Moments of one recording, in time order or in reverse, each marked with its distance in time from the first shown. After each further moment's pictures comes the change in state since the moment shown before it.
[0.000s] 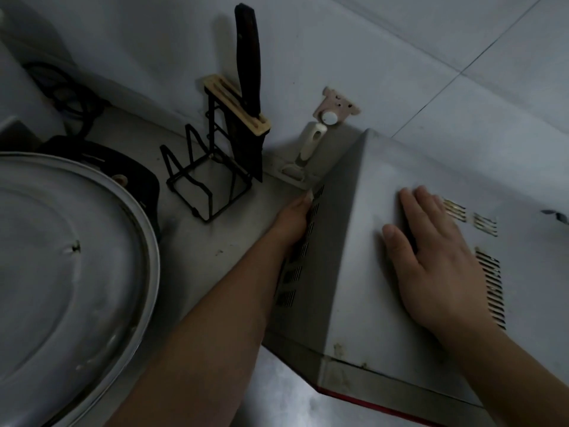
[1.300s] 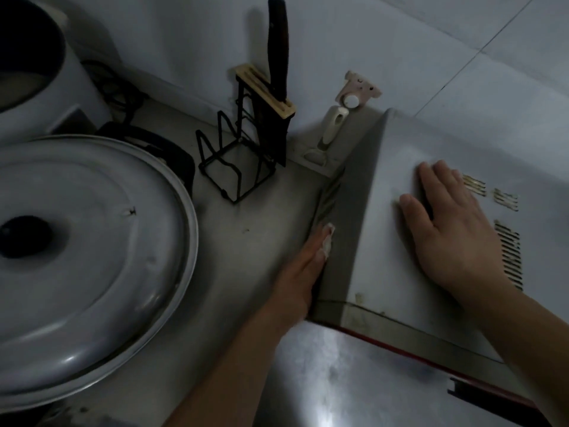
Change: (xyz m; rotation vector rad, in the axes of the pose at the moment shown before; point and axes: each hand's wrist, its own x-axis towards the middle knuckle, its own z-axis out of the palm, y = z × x) left_hand -0.179 -0.026 -0.021 -0.003 -0.076 0.224; right_hand 0.000 0.001 0.002 -0.020 -0.001 -0.028
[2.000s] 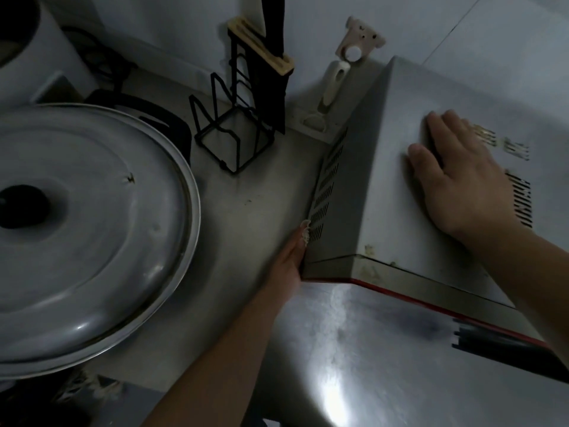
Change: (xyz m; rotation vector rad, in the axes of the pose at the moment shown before) left_hand -0.001 -0.094 -0.021 -0.082 0.115 -0.217; right_hand 0.001 0.001 0.002 0.009 0.044 -0.015
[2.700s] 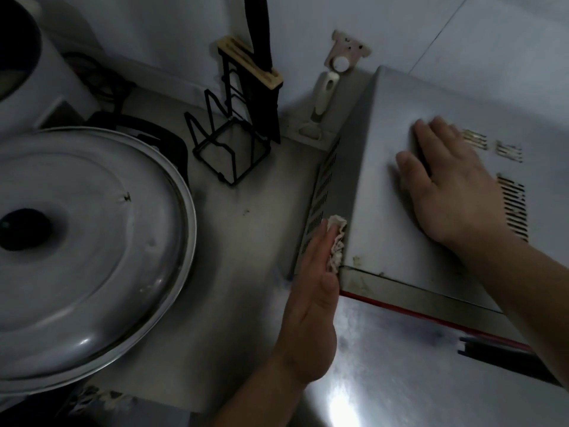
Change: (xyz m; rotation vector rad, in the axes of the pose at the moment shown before) left_hand -0.102 0.087 0.050 0.055 -0.109 0.445; right_hand 0.000 0.003 0.002 0.011 0.021 -0.014
